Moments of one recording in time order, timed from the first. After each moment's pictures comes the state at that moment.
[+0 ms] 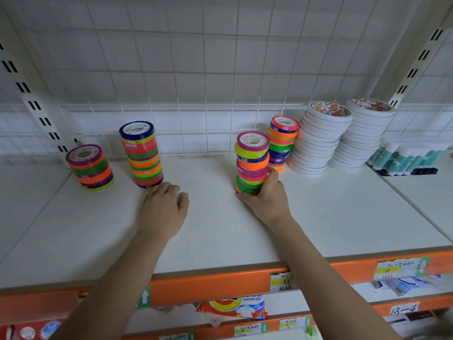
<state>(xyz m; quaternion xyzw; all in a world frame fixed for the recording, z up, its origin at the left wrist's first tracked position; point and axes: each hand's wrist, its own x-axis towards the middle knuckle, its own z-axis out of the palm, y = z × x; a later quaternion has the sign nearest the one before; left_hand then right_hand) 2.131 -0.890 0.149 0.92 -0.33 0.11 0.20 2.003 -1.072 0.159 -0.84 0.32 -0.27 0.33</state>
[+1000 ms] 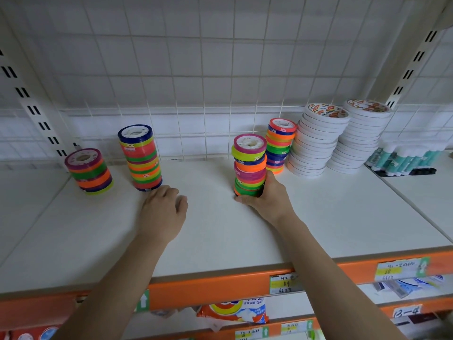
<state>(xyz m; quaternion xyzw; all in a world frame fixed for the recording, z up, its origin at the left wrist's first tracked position) 2.134 -0.891 0.144 0.92 -0.32 0.08 0.22 1.996 -1.081 0.168 -0.83 0.26 -0.24 0.43</state>
